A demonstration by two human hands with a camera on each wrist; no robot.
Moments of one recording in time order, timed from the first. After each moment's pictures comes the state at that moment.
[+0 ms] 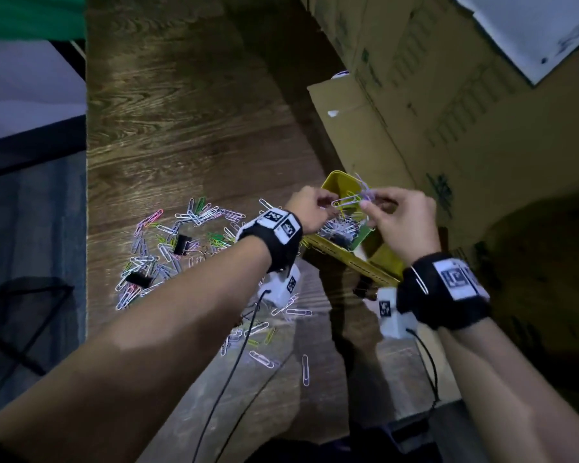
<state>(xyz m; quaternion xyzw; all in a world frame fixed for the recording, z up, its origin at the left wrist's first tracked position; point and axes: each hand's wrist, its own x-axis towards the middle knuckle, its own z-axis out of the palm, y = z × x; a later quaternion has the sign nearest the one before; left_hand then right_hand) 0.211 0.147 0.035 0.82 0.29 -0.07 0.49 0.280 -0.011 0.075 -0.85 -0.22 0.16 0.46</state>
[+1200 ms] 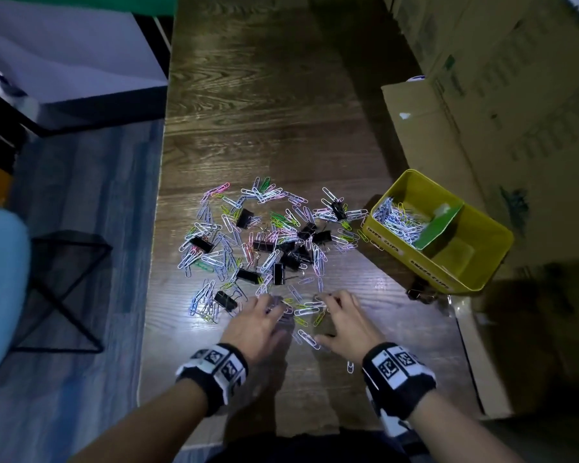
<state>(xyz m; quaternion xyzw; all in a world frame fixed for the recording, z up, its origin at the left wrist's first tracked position) -0.078 0.113 -0.016 0.93 0.26 -0.19 0.19 0.090 -0.012 -0.014 -0.79 -0.48 0.38 0.07</state>
